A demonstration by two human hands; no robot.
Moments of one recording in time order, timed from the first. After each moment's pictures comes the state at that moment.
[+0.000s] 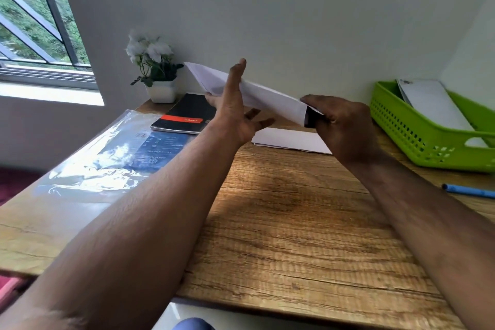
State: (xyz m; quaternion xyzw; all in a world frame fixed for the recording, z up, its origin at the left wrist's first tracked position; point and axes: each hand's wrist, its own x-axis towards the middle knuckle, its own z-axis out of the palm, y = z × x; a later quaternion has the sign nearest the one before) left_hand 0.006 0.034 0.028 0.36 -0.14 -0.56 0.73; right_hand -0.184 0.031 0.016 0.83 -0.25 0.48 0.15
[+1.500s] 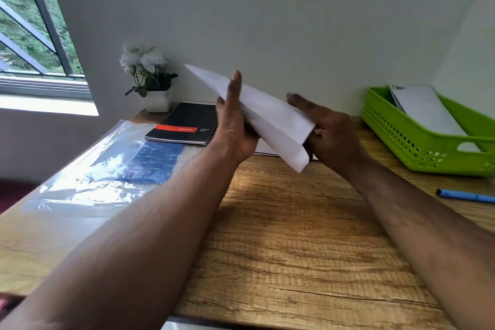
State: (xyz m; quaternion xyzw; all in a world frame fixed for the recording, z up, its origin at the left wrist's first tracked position) left_hand -0.002 0.029 0.011 0.25 -0.26 -0.60 0.71; right_hand -0.184 0.022 0.007 0.84 -0.28 0.45 -0.08
